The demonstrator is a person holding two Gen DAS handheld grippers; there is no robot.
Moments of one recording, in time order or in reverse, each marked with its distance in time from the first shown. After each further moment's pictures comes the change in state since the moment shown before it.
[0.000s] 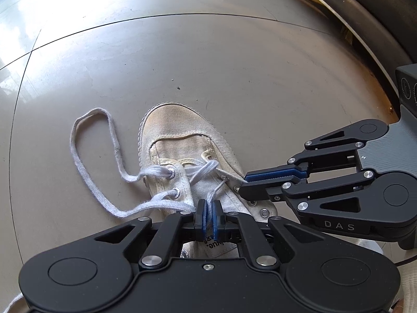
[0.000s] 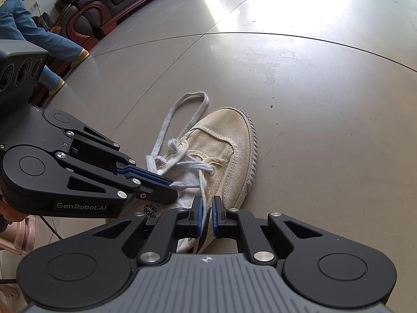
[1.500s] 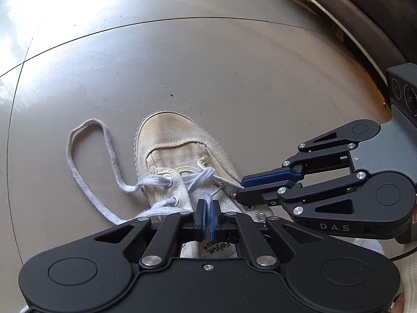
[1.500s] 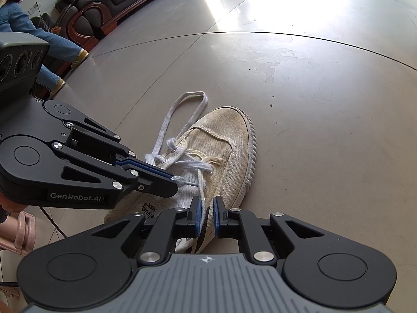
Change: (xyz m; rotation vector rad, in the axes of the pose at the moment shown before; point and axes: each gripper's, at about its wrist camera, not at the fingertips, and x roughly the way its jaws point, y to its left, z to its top) left arm -0.004 0.003 0.004 0.056 -0.003 -0.017; right arm 0.005 0.000 -0.002 0.010 -0.004 0.005
